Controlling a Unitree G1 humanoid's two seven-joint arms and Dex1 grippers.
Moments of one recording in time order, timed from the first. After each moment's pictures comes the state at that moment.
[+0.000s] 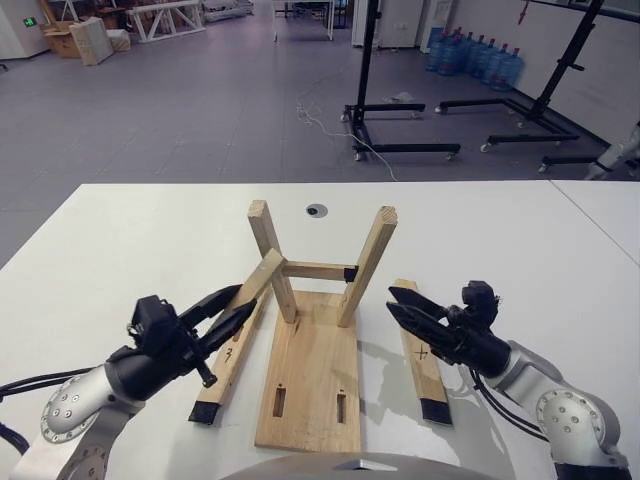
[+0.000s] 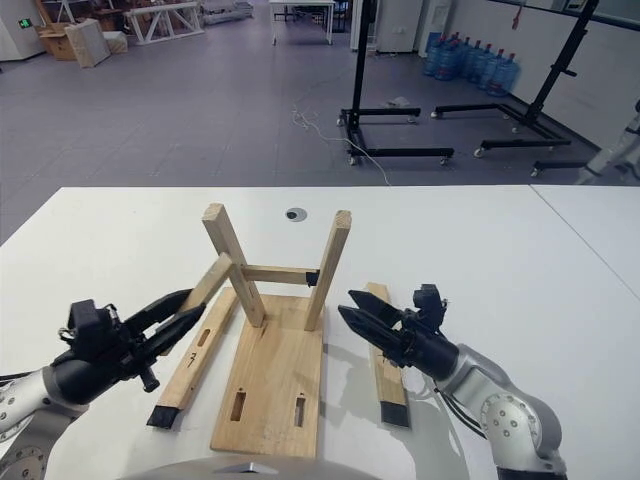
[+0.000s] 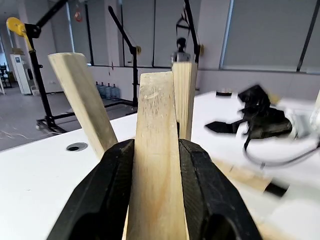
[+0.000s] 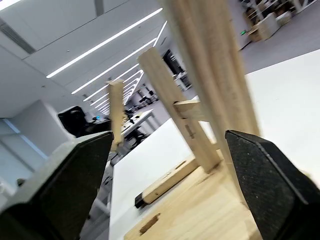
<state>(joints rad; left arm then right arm) 0.43 0.53 0.14 -0.66 -0.52 0.16 -0.77 0.19 -0.44 -0.18 -0.38 1.07 0.74 0.87</state>
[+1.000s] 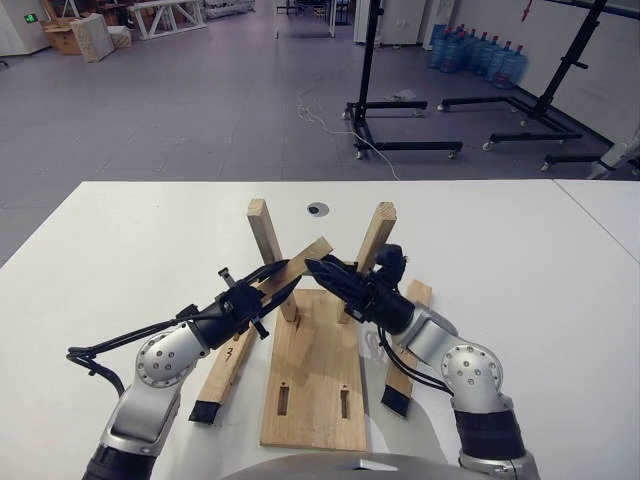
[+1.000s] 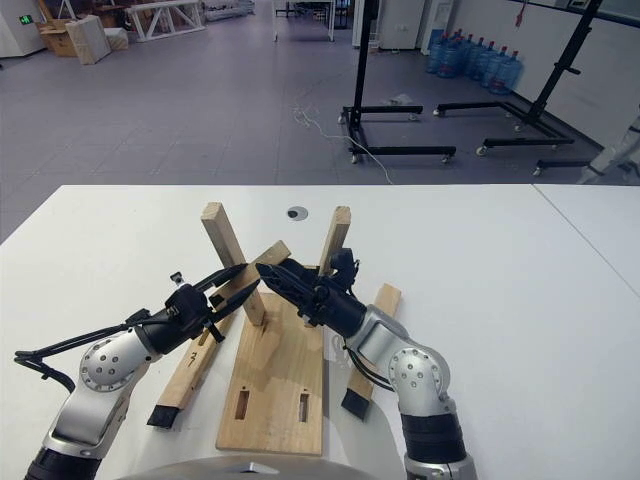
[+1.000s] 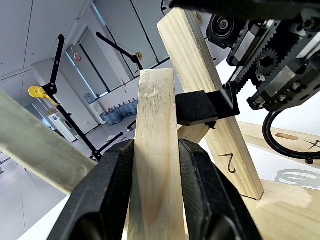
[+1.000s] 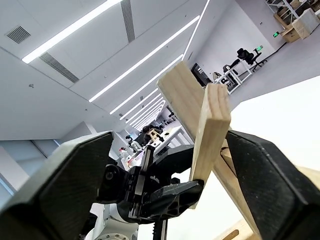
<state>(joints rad) 0.12 0.42 -0.14 -0.35 -0.06 -0.21 -0.61 -0.07 -0.08 0.02 -0.28 1.05 0.74 0.60</state>
